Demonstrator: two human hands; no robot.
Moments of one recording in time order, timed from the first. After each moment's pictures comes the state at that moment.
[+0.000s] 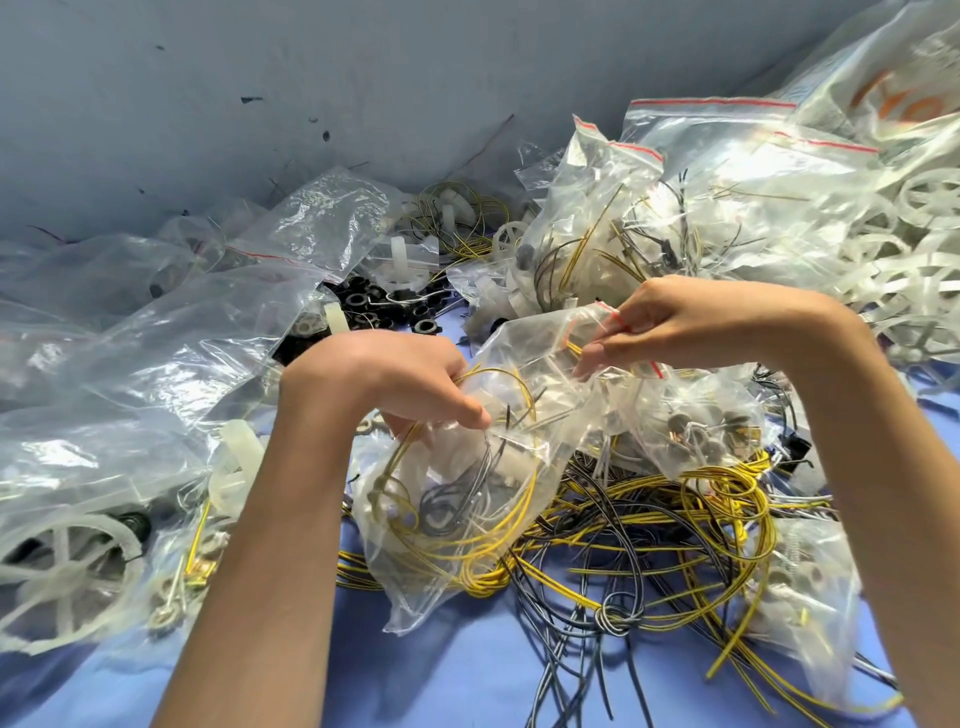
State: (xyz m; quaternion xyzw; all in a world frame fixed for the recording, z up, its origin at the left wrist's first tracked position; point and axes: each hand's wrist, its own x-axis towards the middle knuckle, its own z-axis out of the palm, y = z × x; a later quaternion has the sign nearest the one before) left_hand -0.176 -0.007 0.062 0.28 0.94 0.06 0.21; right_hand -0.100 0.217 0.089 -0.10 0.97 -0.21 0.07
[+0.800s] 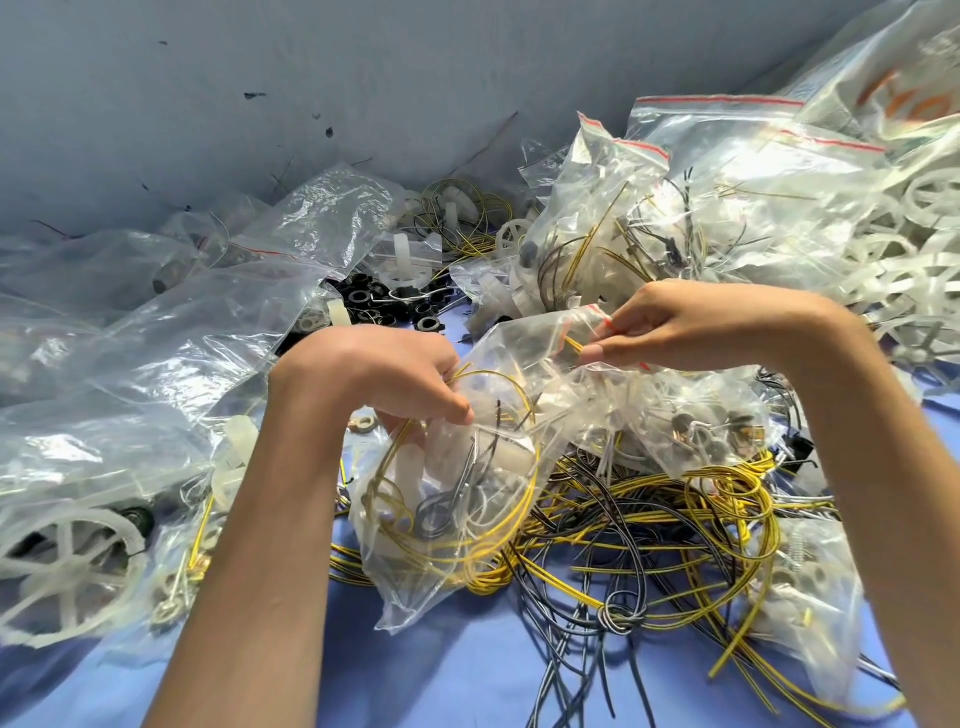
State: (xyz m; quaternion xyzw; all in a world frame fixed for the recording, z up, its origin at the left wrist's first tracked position) left_hand -0.172 -0.013 0.068 0.28 0.93 0.08 0.23; right_hand -0.100 0.216 0.086 -0.10 0.97 -0.20 0.08
